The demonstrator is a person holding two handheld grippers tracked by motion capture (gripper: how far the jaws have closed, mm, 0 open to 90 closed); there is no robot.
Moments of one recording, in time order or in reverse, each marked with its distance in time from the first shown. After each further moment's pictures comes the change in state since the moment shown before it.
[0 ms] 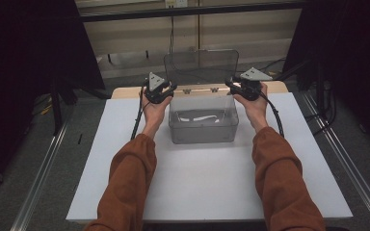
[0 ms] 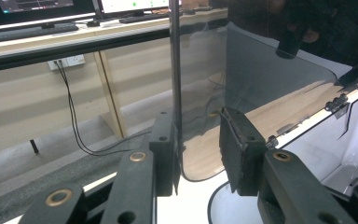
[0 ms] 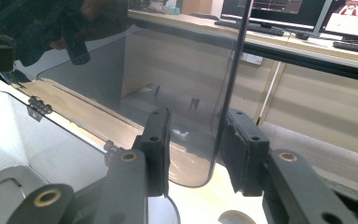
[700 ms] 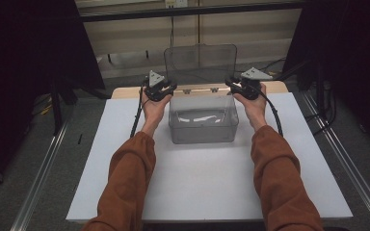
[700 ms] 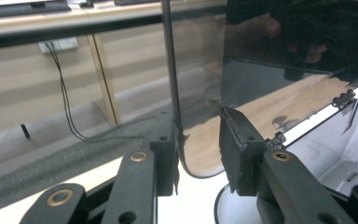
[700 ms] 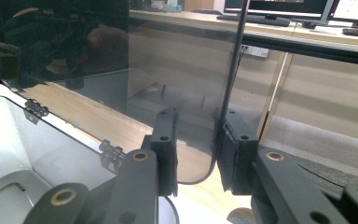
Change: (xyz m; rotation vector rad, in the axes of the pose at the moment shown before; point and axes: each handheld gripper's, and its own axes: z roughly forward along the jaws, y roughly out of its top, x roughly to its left) left arm 0.006 0.004 0.008 0.072 -0.029 -0.051; right arm -0.006 -0.005 0.008 0.003 0.023 0.064
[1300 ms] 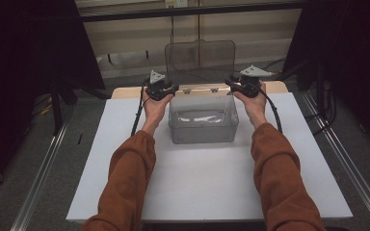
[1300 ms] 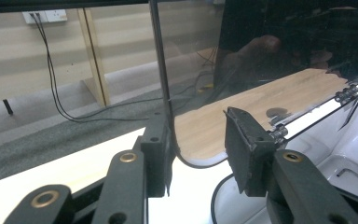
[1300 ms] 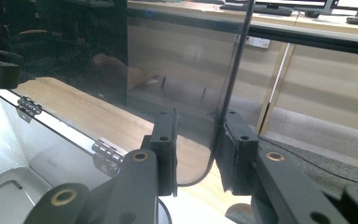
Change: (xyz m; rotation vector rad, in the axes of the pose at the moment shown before) left arm 0.003 -0.002 0.008 0.062 -0.022 -0.073; right arm -0.004 0.005 0.005 0.044 0.001 0.014
